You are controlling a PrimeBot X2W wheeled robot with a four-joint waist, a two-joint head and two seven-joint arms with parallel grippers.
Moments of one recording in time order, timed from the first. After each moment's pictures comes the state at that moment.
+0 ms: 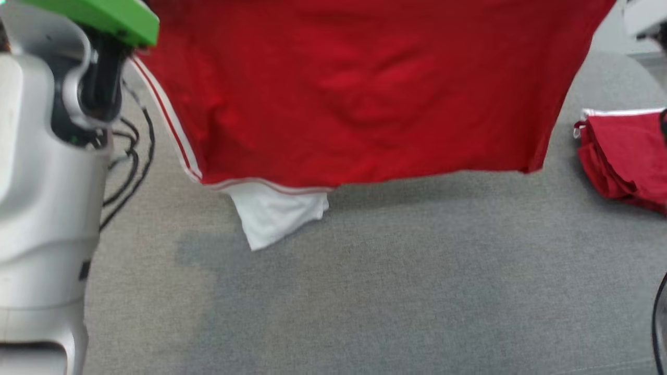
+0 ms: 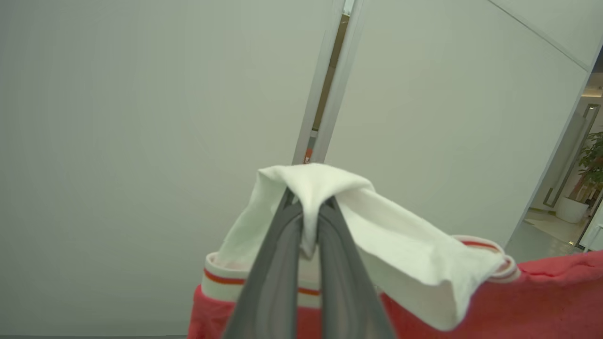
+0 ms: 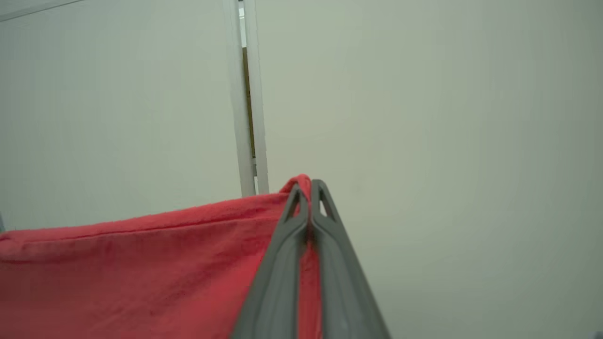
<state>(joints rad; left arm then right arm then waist) -0.96 0.26 -0.28 0.24 -0.76 0.14 0.17 -0.88 -0.27 -0.06 0.16 0.38 0.13 0.22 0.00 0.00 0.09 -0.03</state>
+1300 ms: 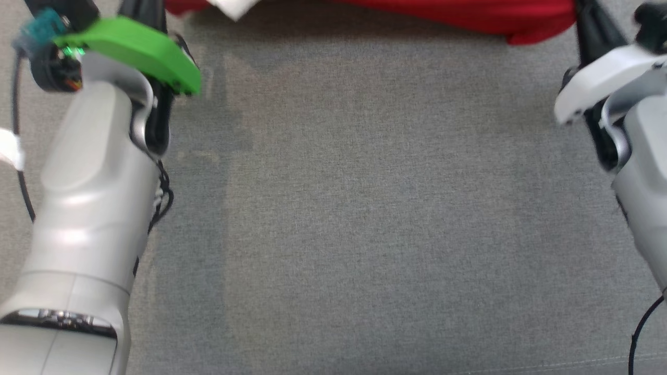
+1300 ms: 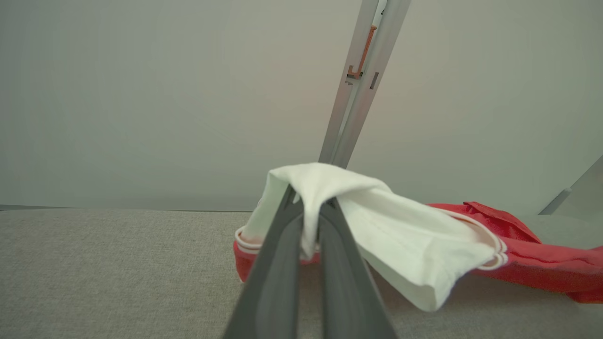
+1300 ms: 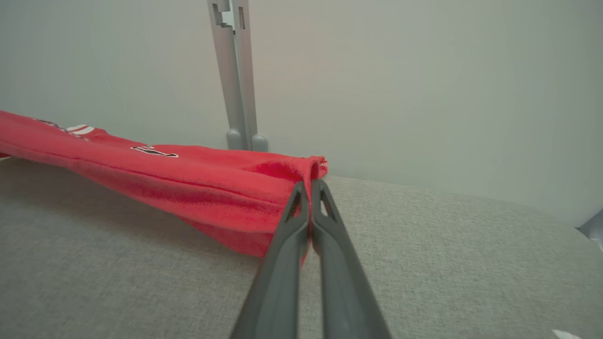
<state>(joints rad) -1.11 0.14 -0.34 0.94 -0.61 -0.13 -0.26 -0.96 -0.38 0.35 0.83 0.42 0.13 -0.26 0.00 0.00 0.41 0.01</state>
